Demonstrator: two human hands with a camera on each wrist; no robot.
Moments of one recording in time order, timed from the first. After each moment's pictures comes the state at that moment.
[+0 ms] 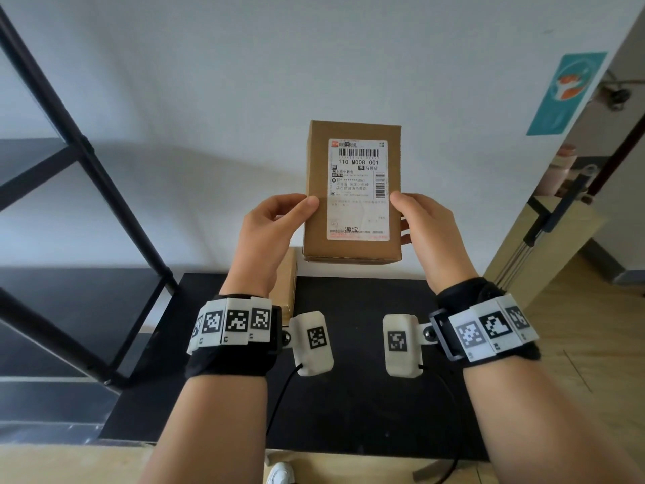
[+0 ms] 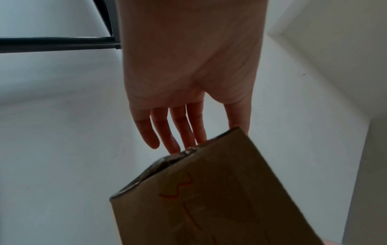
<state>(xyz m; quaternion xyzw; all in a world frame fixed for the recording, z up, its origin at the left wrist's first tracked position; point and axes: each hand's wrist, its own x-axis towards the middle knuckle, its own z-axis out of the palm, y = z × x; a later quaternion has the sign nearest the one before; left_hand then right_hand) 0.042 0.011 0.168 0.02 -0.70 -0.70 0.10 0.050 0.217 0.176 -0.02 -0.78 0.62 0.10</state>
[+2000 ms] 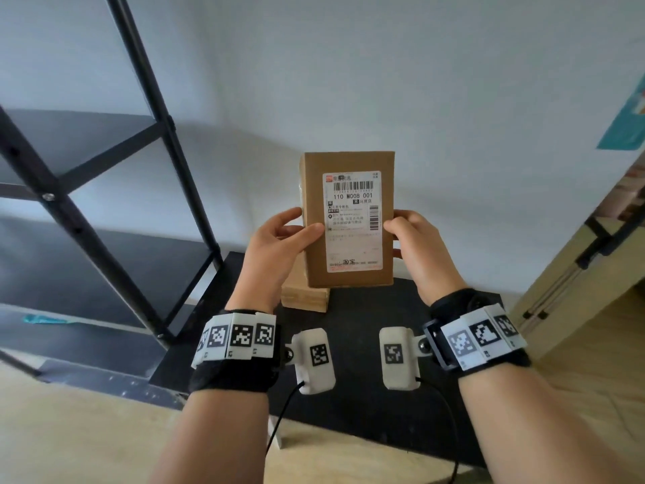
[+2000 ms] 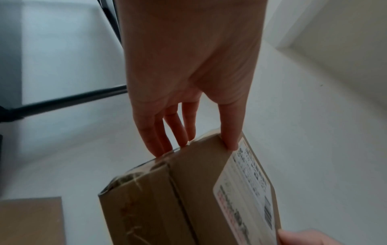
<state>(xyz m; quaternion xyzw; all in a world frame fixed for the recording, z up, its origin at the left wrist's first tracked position) 0.101 -0.047 0.149 0.10 -0.71 -0.69 0.08 0.068 0.147 0.158 0.02 -0.79 0.61 0.00</state>
